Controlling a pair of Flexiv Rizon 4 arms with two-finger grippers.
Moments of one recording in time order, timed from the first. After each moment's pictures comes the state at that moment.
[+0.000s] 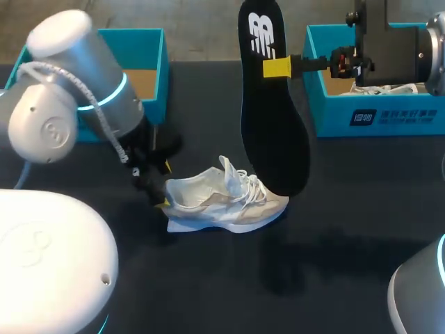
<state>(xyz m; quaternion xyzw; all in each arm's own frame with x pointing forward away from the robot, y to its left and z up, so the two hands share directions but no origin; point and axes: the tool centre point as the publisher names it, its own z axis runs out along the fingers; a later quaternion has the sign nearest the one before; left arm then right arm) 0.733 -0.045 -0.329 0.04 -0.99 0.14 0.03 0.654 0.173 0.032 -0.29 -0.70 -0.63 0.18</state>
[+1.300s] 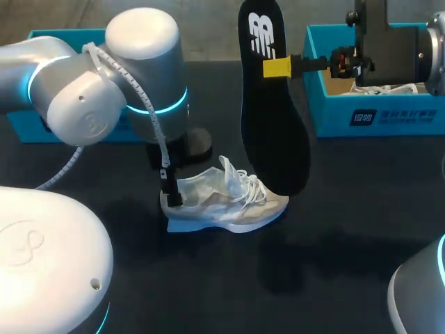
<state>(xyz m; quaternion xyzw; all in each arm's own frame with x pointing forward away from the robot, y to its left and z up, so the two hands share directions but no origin) 0.730 -0.060 -0.323 0.09 -1.00 0.01 -0.02 0.654 0.173 0.032 -0.29 -0.70 -0.63 0.18</state>
